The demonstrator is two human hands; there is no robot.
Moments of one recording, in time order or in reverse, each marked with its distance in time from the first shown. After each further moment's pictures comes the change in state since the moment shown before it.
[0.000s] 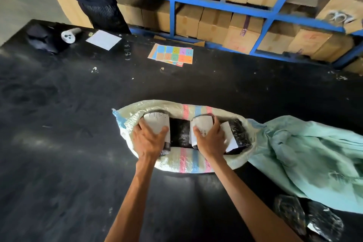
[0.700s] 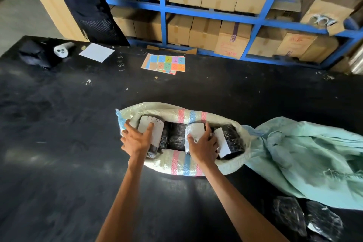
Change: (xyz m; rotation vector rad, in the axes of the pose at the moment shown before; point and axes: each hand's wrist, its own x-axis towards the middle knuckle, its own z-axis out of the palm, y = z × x) left_hand 0.045 -0.002 0.000 -0.040 -0.013 -0.156; right_hand -0.005 -0.011 0.006 0.015 -0.061 0.088
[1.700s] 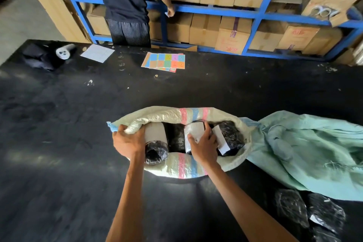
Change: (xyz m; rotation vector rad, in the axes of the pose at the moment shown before) left_hand -0.028 0.004 -0.030 -0.339 0.320 -0.063; right_hand -0.004 0.022 0.002 0.047 -0.040 -0.118
